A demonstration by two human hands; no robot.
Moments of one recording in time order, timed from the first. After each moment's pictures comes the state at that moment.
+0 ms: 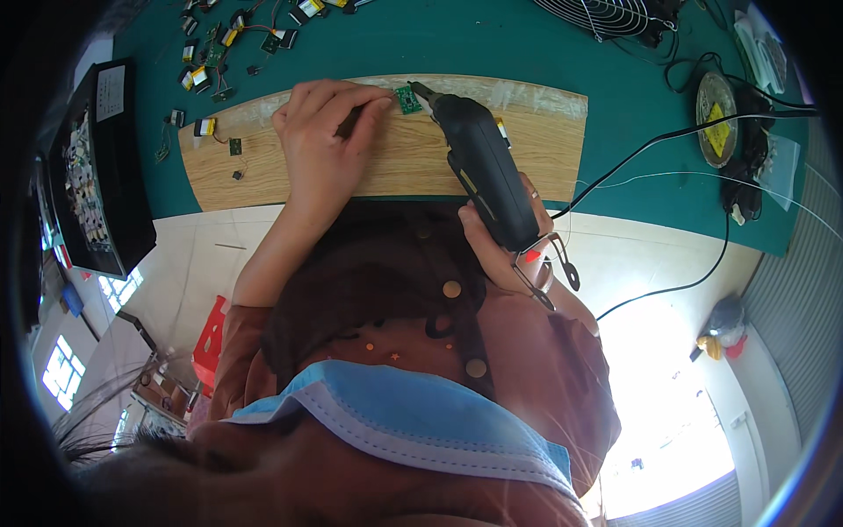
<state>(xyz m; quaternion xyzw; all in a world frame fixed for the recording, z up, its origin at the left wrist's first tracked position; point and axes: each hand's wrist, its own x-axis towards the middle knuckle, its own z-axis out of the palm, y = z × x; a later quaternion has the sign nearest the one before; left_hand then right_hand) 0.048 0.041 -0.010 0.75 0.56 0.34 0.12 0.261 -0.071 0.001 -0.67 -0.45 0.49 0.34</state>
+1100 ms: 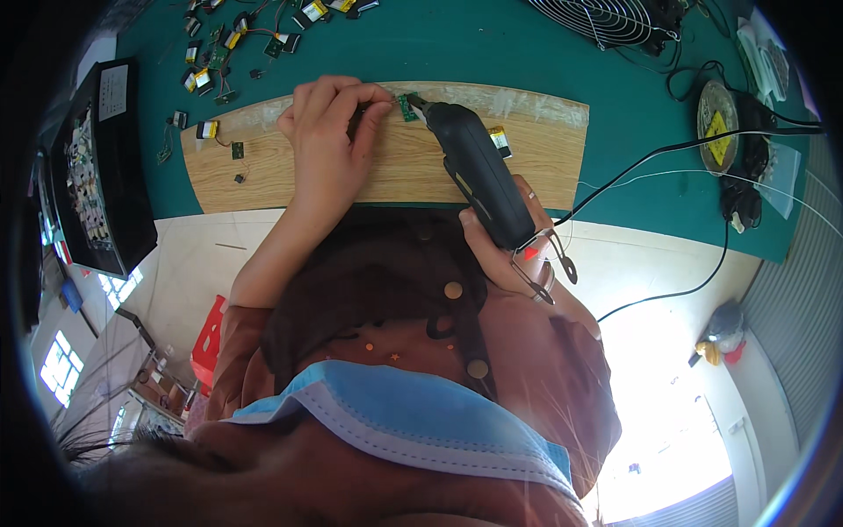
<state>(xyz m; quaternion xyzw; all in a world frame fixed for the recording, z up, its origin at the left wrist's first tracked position) 0.050 0.045 -0.008 0.75 0.57 0.31 0.13 0.267 -0.070 -0.010 -0.67 -0.47 0.49 0.31</state>
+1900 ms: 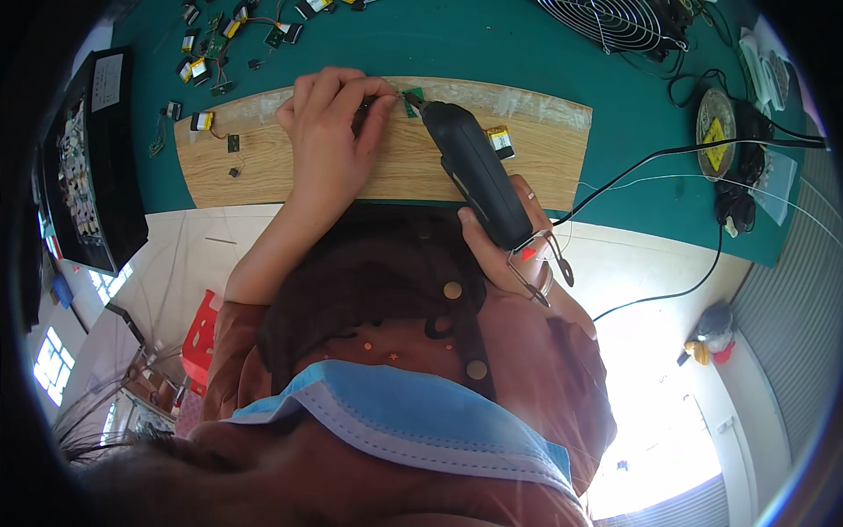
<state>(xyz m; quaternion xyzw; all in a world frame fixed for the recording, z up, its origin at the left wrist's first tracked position) 0.050 0.043 -0.009 0.75 0.58 0.30 0.12 0.261 -0.064 0.001 -0.68 -0.46 0.49 0.30</state>
